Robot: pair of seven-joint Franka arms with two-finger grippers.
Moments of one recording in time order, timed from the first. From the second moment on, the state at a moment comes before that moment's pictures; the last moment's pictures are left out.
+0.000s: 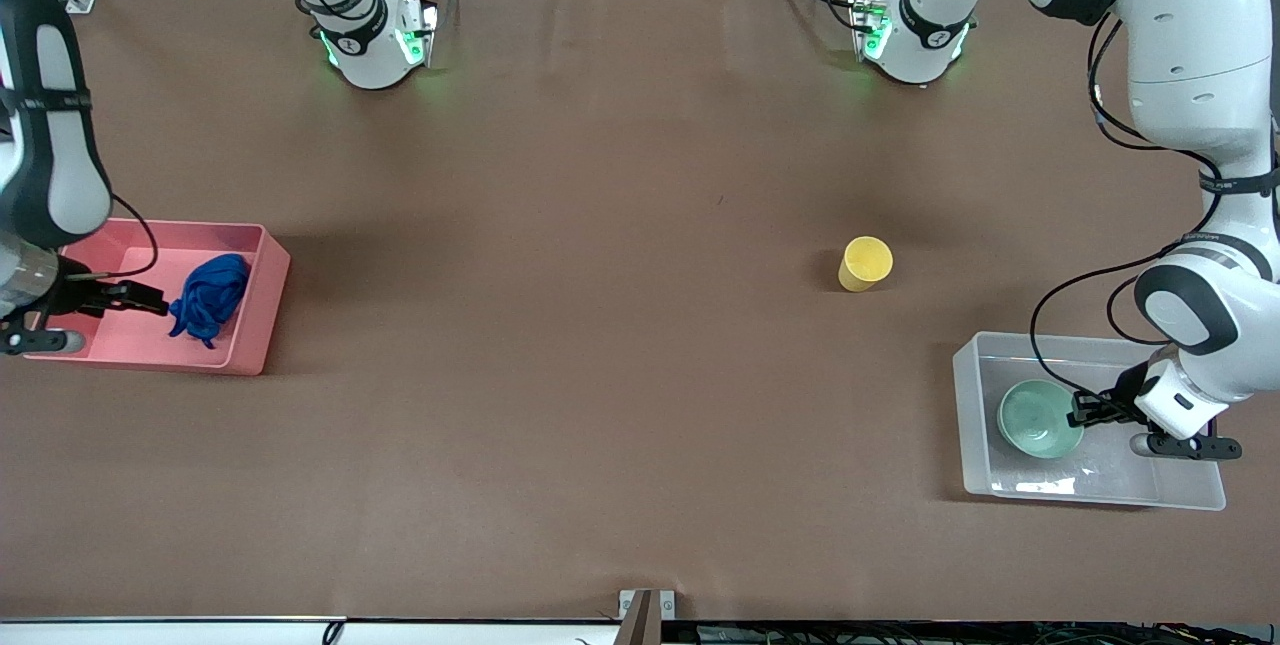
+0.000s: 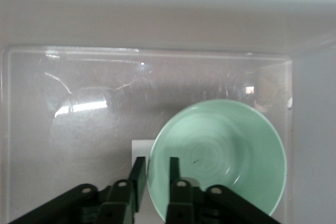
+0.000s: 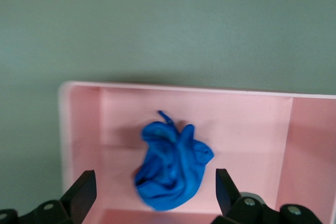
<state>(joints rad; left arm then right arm) -0.06 0.77 0.32 -1.51 -0.54 2.33 0.59 -0.22 0.29 -0.10 -1.83 0.00 2.09 -0.30</state>
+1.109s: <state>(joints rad) -0.08 0.19 0.04 -2.01 -0.14 2.24 0.23 -0.05 0.01 -0.11 -1.48 0.00 1.49 0.00</state>
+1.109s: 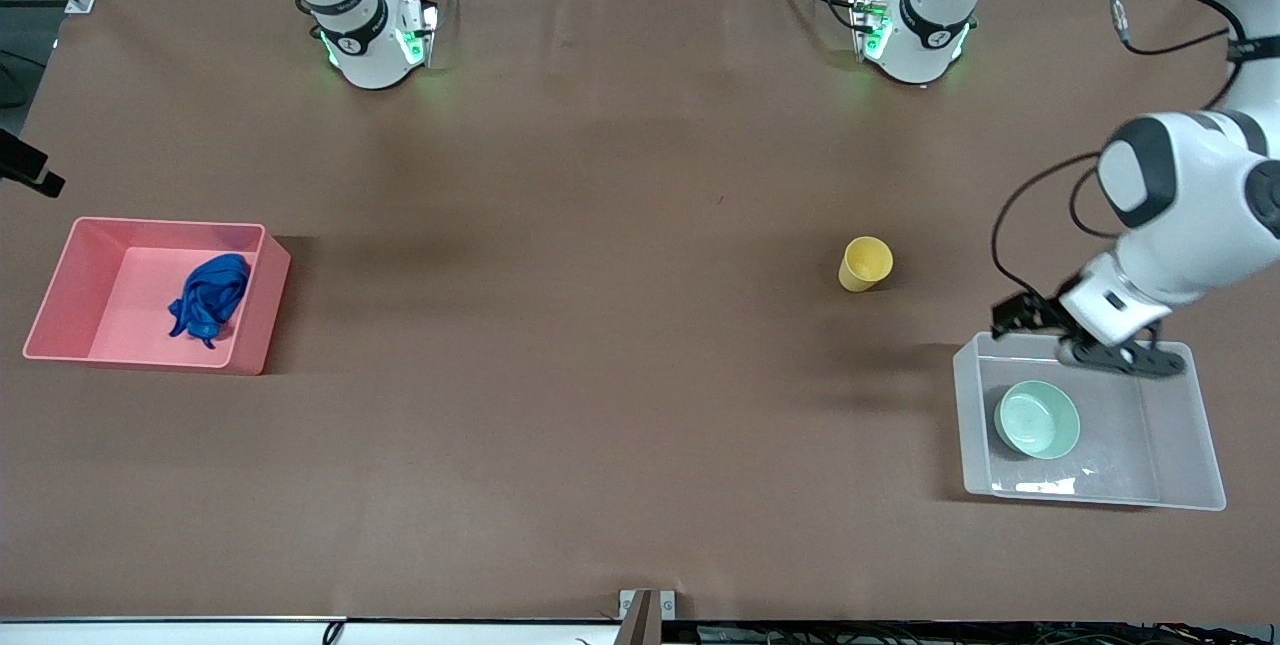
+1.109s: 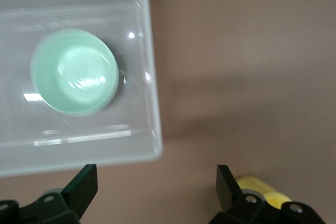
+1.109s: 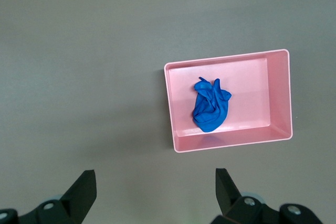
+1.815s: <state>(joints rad) -0.08 0.17 -0.10 -2.26 -0.14 2.26 0.23 -0.05 0.01 -0.11 -1.46 -0.03 1.50 -0.08</state>
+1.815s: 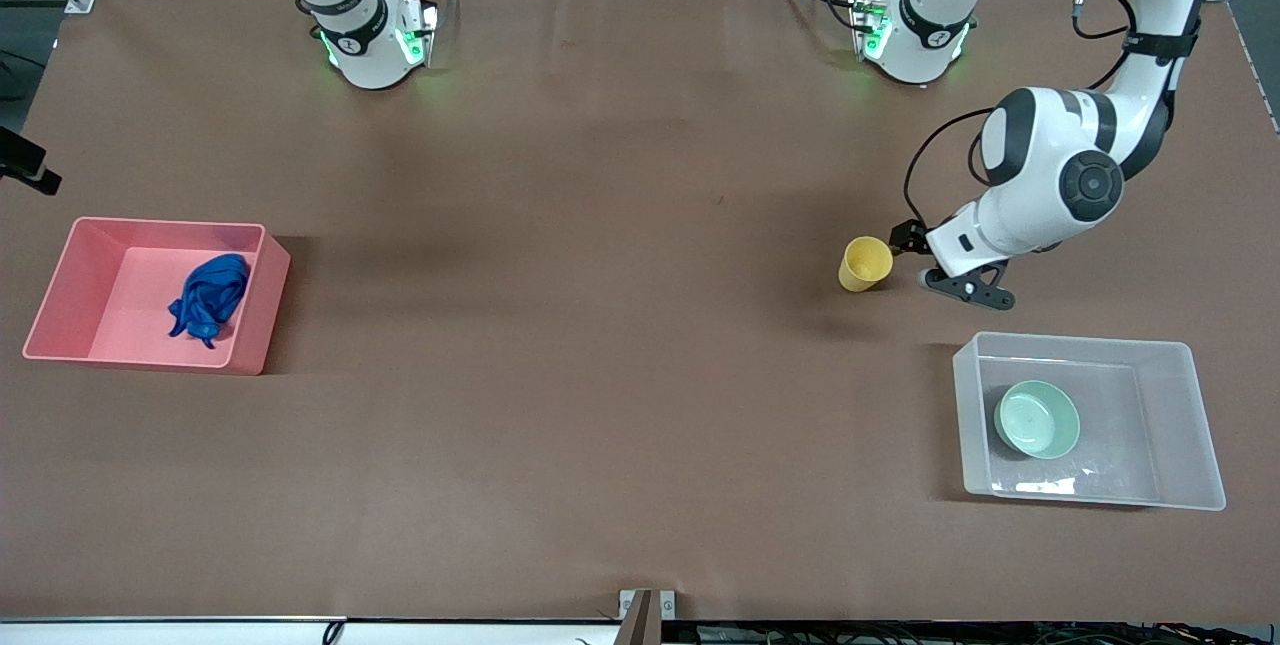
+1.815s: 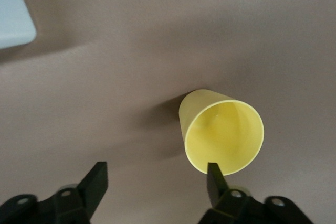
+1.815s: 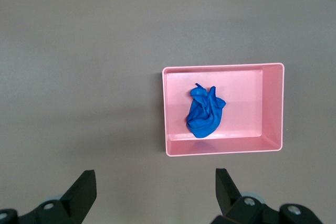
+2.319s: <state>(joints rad) -0.08 0.25 -0.14 -2.28 -0.14 2.35 0.23 -0.05 0.01 -0.11 -1.46 -0.03 1.51 -0.08</state>
